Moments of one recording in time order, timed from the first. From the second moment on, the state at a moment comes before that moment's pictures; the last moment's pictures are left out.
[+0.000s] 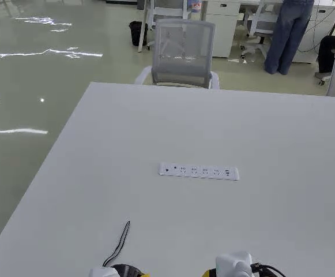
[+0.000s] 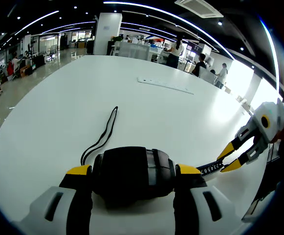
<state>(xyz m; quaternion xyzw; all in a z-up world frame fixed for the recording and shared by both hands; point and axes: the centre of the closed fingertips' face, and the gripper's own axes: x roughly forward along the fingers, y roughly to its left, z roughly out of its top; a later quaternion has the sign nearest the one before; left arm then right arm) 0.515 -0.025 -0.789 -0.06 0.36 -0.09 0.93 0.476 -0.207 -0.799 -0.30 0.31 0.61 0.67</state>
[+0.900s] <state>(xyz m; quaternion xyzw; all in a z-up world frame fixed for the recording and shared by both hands) 0.515 -0.025 -0.788 -0.06 0.36 -0.10 0.93 0.476 -0.198 -0.798 -0.30 0.31 0.61 0.66</state>
